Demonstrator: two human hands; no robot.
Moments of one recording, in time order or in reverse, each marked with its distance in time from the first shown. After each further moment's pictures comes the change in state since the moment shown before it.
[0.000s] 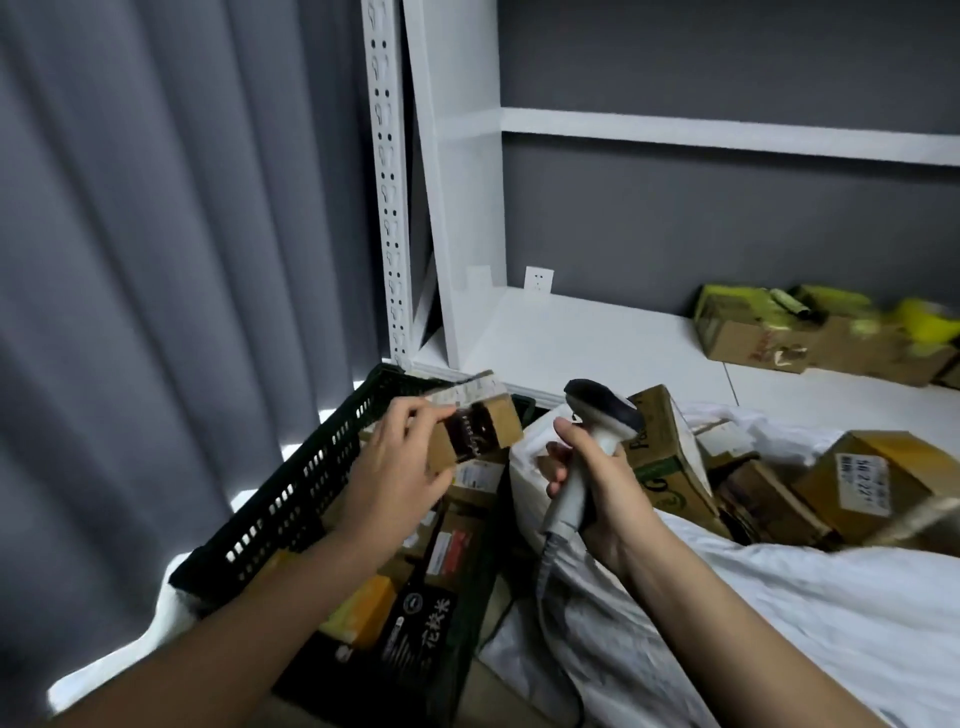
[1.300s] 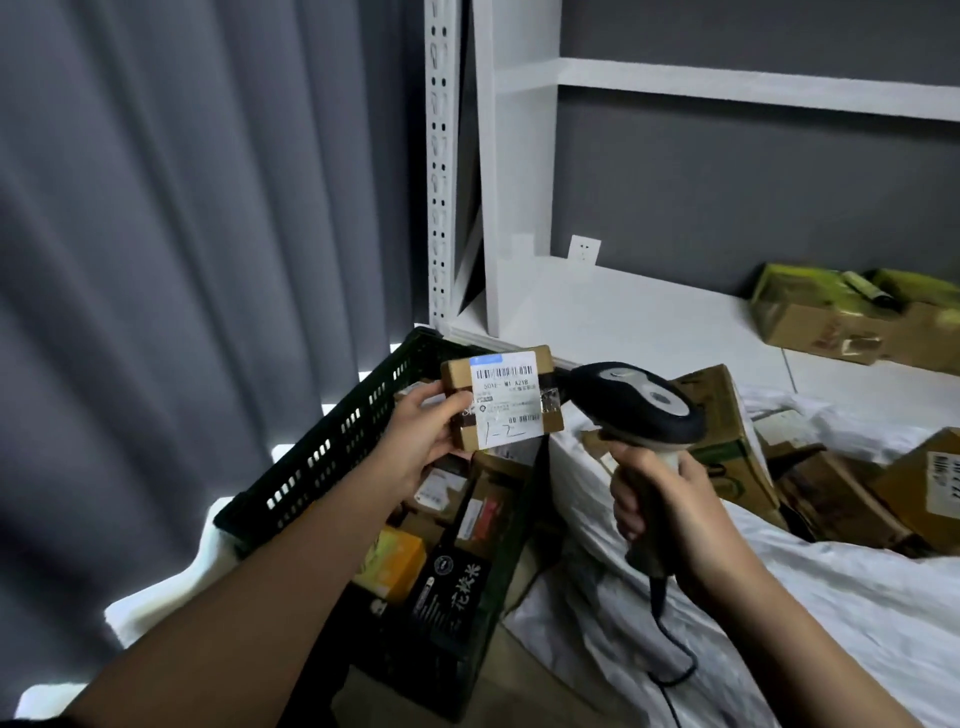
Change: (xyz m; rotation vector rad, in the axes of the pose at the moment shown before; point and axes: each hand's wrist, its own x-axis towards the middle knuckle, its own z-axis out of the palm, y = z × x) left_hand 0.012 -0.025 0.010 -1.219 -0.128 -0.961; right_hand -0.021 0.010 -0.025 -0.384 -0.154 -0.041
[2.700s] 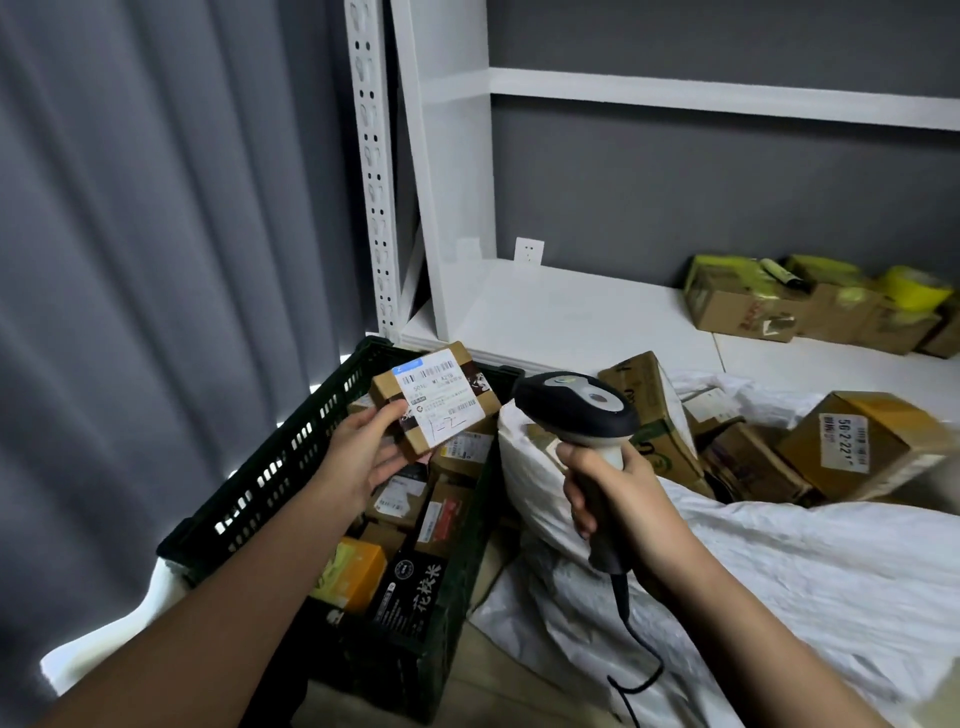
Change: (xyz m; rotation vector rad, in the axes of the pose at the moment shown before) left_hand -0.007 -0.011 0.000 -0.117 0.036 -0.054; right_hand -0.020 -0.007 -0.011 -0.056 0.068 0.007
